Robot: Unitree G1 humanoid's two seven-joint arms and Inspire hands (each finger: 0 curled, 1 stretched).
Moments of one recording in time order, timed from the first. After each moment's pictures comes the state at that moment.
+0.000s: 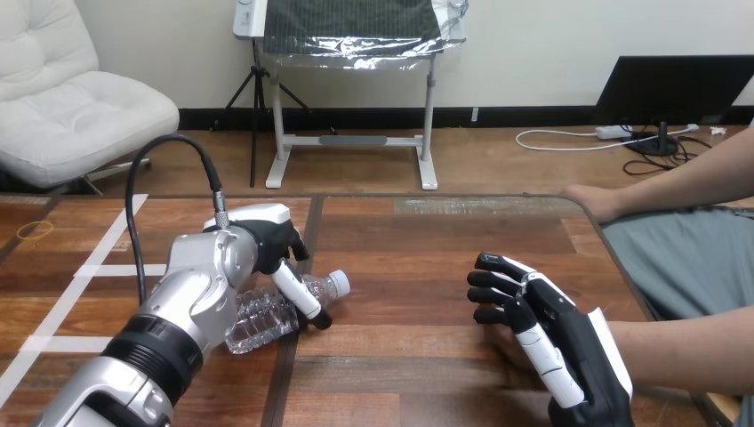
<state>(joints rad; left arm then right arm) -0.75 0.39 -0.57 0.68 0.73 0.32 -0.48 0.16 -0.08 -0.02 0.37 0.08 -0.65 0.24</state>
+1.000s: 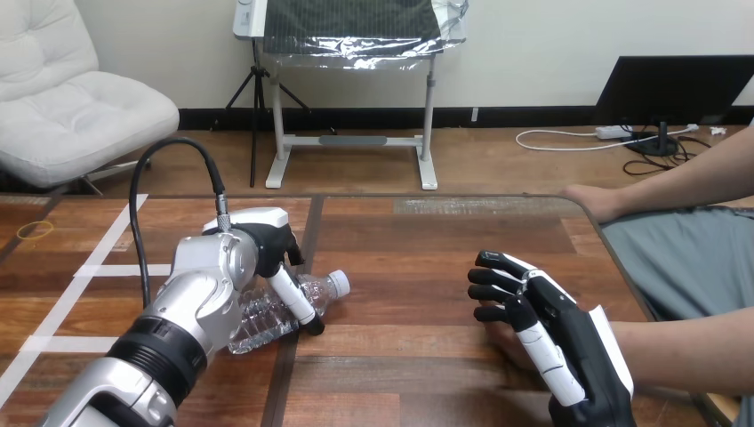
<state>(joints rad) -0.75 0.38 -0.58 0.70 0.75 0.35 -0.48 0.16 -0.08 -0.02 0.36 0.08 -0.65 0.24</state>
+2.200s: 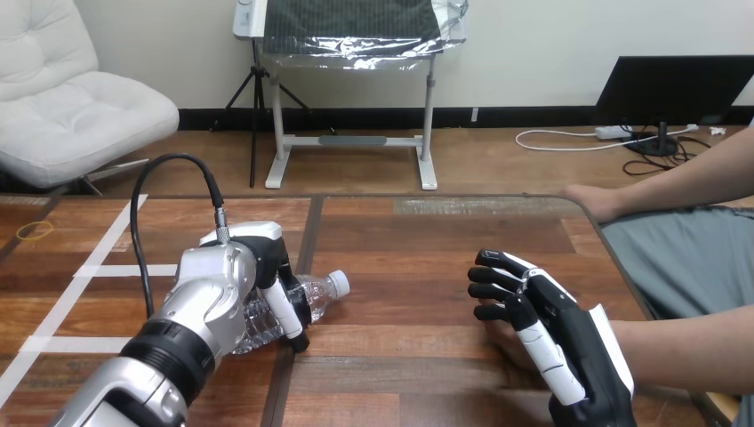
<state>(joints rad) -0.77 0.34 -0.58 0.82 0.76 0.35 -0.45 0.17 -0.08 -0.02 0.34 0.08 -0.64 0.24</state>
